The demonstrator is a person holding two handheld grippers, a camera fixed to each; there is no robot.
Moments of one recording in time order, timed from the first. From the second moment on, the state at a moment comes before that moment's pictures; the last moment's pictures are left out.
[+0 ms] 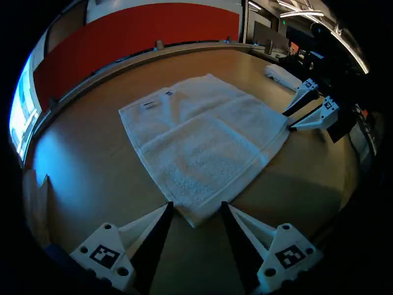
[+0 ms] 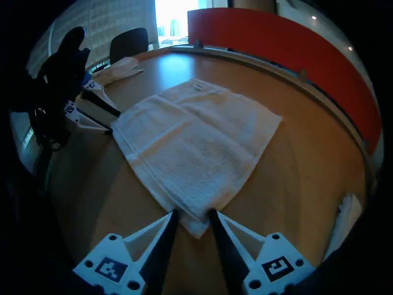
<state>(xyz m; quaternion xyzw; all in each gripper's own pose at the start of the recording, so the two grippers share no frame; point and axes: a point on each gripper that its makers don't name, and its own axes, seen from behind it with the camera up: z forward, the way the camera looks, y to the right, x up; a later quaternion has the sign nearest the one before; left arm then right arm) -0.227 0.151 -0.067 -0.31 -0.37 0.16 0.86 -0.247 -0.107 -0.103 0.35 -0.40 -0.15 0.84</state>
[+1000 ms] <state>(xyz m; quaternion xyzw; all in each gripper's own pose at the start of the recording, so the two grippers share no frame) -0.220 0.152 -0.067 -0.28 -0.39 0.12 0.87 -0.236 -0.115 -0.094 0.34 -0.38 -0.13 0.85</state>
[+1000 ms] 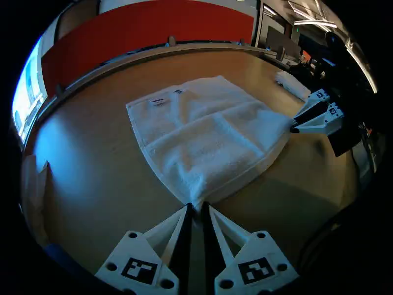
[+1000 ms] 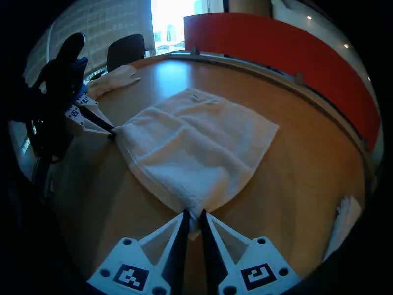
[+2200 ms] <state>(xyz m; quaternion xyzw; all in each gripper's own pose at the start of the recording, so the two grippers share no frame) -0.135 0.156 -0.090 -0.26 -0.38 0.08 0.88 -0.141 -0.114 -0.101 0.36 -0.35 -0.14 0.86</state>
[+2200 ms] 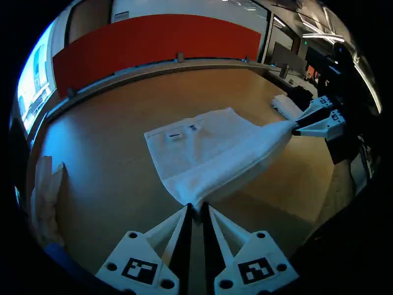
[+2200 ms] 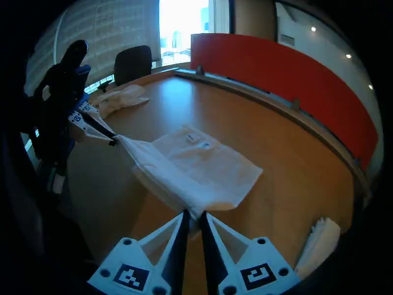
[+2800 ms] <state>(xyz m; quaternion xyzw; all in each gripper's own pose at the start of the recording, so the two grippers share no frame) -0.112 0.157 -0.110 -0.26 -0.39 0.08 0.88 -0.120 -0.112 -0.116 0.37 -0.35 -0.14 0.85</state>
